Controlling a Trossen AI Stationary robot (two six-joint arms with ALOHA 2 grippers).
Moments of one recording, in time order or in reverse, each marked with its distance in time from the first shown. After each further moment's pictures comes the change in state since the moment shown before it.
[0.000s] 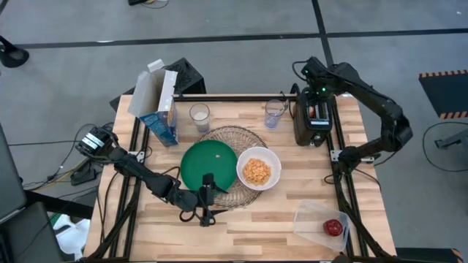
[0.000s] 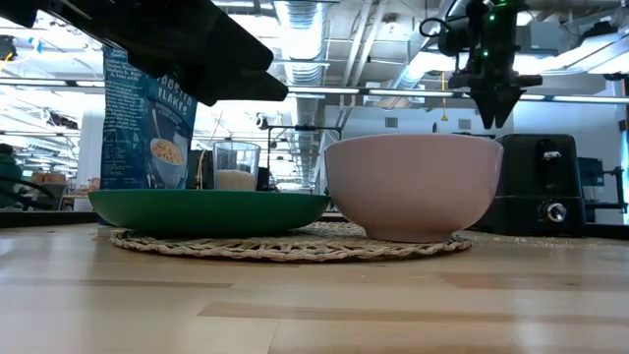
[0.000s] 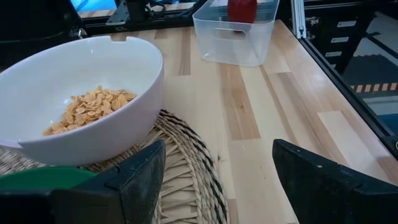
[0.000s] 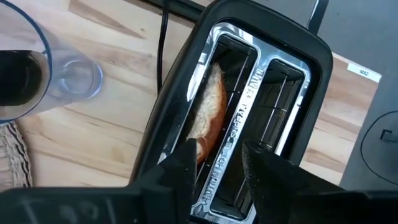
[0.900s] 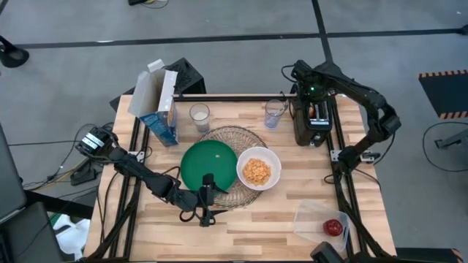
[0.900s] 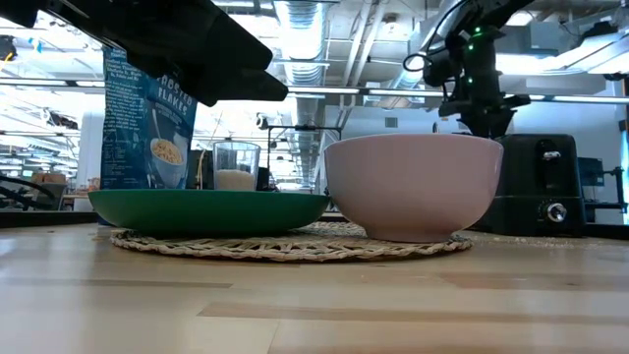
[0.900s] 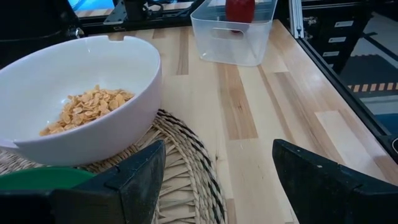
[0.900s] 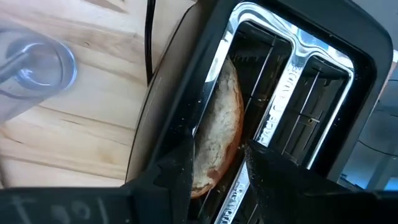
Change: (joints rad) left arm 0.000 0.000 0.000 0.000 0.009 -0.002; right arm -0.012 0.171 0.002 -0.008 0.003 0.031
